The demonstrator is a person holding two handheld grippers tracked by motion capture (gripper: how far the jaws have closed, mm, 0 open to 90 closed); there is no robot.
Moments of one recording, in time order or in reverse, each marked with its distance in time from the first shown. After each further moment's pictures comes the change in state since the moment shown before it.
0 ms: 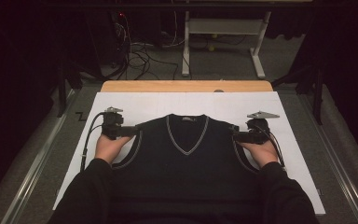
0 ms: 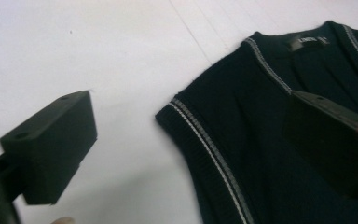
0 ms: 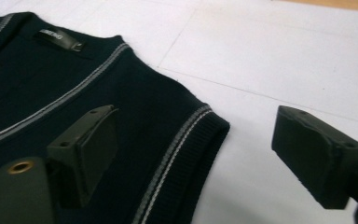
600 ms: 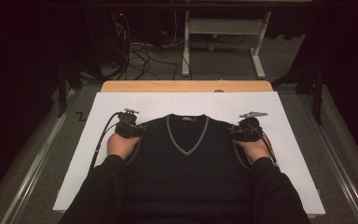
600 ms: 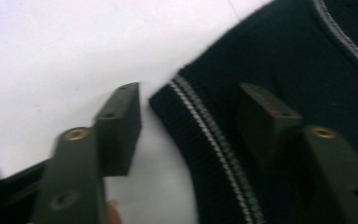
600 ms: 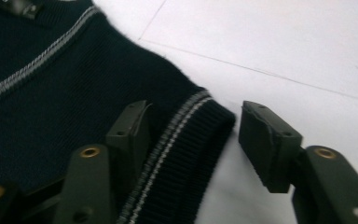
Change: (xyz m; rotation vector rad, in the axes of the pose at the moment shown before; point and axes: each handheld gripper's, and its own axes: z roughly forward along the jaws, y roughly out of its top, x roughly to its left) left arm -0.027 0.004 0.038 0.172 0.162 0.039; right arm 0.003 -0.002 0.033 0.101 -0.037 -0.028
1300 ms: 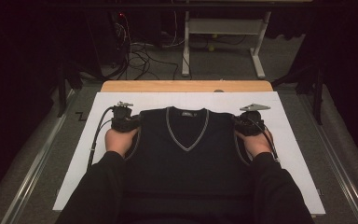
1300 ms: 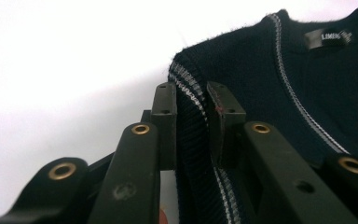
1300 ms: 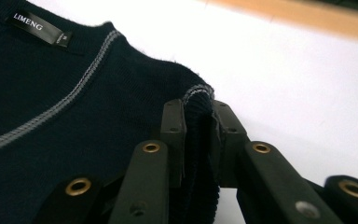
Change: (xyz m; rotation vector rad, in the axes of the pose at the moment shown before) left arm 0.004 0.015 -0.039 -0.195 -0.075 -0.033; right arm 0.006 0.027 -0.028 -0.106 -0.020 -0.045
